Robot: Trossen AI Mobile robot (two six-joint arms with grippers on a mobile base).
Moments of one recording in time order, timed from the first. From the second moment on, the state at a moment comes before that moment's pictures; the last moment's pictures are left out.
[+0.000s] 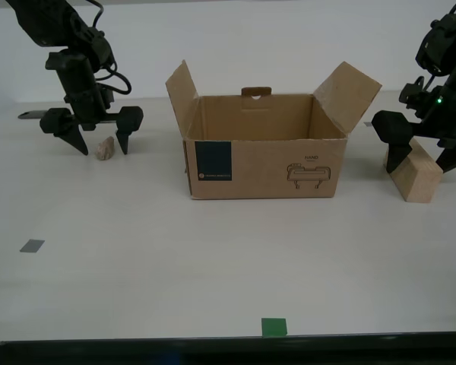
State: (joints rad) arm 0 0.03 1.88 0.88 -0.36 -0.14 0.10; arm 1 -0.10 2.28 1.52 -0.58 -0.05 -0.11
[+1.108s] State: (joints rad) arm 0 0.04 1.88 0.87 -0.34 -0.14 0.10; arm 1 -0.10 2.28 1.52 -0.58 -0.05 -0.12
